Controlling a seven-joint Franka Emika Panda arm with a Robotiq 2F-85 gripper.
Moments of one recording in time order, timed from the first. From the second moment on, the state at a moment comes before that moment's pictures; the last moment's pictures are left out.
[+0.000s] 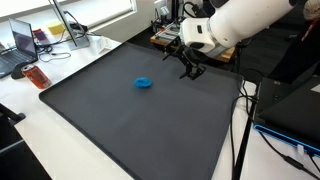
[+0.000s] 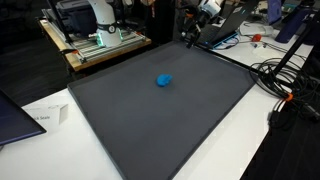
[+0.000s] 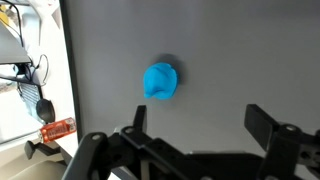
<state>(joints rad) 0.36 0.49 0.20 -1.81 -0.69 1.77 0.89</state>
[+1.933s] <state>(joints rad) 0.20 0.94 -0.01 -1.10 -0.25 1.56 0.35</state>
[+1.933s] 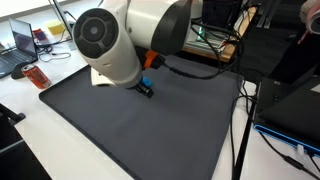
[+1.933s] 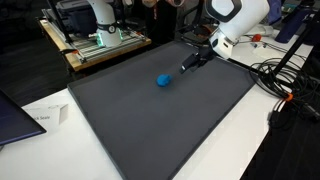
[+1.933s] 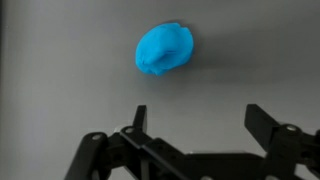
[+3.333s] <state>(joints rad) -0.11 0.82 0.01 -1.37 0.13 1.80 0.01</state>
